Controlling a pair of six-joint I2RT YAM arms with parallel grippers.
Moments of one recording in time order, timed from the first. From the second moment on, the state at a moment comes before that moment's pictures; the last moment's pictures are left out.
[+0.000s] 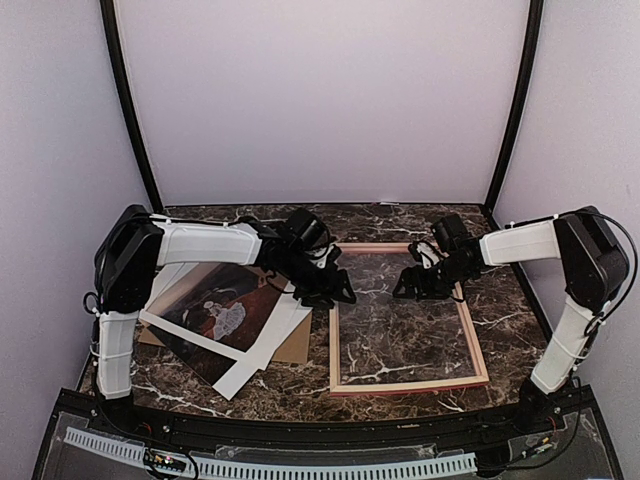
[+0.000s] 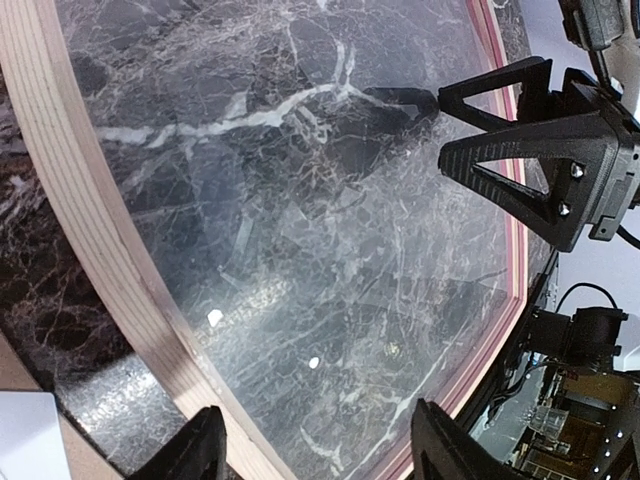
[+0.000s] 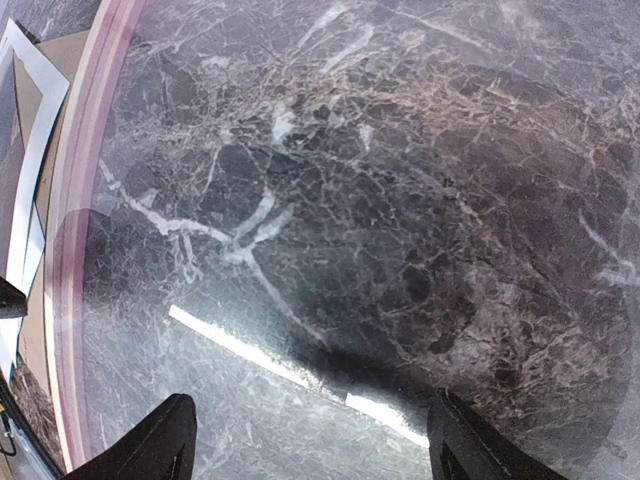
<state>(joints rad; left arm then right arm) -0.82 2.11 1.57 -0.45 0.48 -0.67 0.40 1.75 0.97 -0.33 -0.36 0.26</state>
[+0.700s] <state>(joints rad) -0.84 2.05 1.57 -0.54 0.30 -0.55 0.40 1.67 1.00 -0.41 -0.32 0.24</state>
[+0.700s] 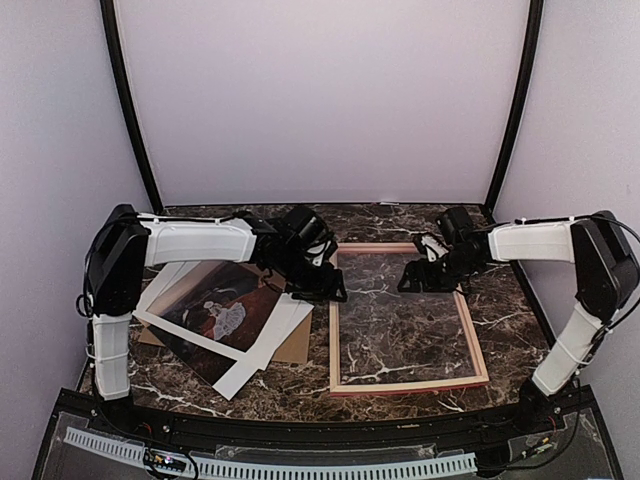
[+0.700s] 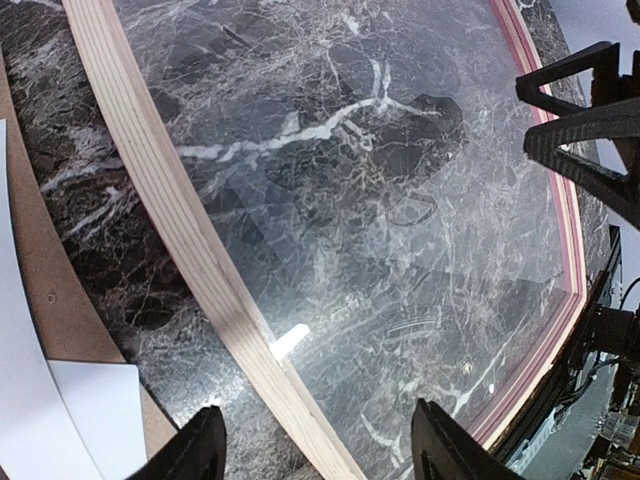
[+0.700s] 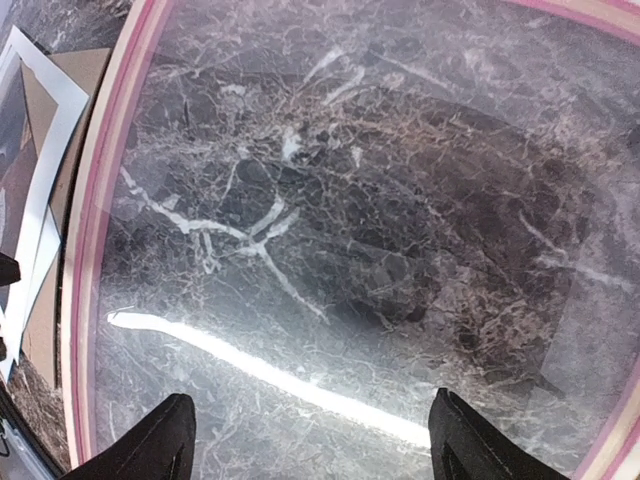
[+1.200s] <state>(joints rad) -0.85 1.96 1.56 -0.59 0.10 -0.45 0.31 1.53 1.01 -0.46 -0.07 0.24</state>
